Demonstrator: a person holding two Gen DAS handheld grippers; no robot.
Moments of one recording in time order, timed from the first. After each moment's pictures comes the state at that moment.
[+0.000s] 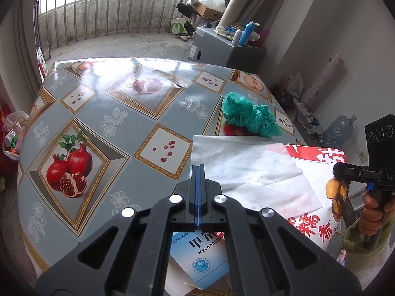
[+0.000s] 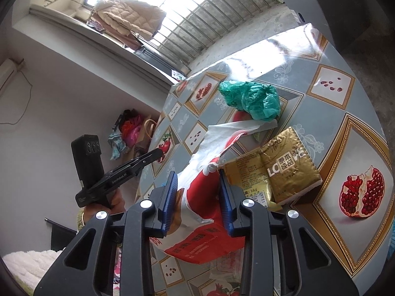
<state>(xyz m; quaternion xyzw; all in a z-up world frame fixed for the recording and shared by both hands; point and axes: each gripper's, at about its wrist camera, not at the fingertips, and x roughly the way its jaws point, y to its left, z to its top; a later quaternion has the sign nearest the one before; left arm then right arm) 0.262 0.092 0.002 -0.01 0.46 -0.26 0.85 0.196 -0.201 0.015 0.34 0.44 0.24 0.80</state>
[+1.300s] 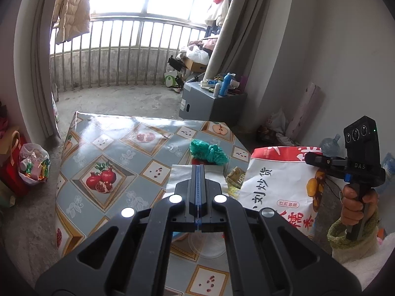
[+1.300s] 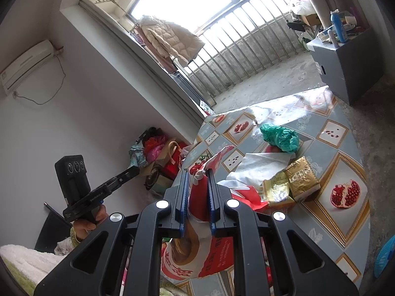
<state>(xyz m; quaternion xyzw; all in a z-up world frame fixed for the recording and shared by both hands) 0.117 0.125 0.125 -0.03 0.31 -0.27 0.91 0.098 -0.205 0.113 0.29 0.32 0.27 0.86</state>
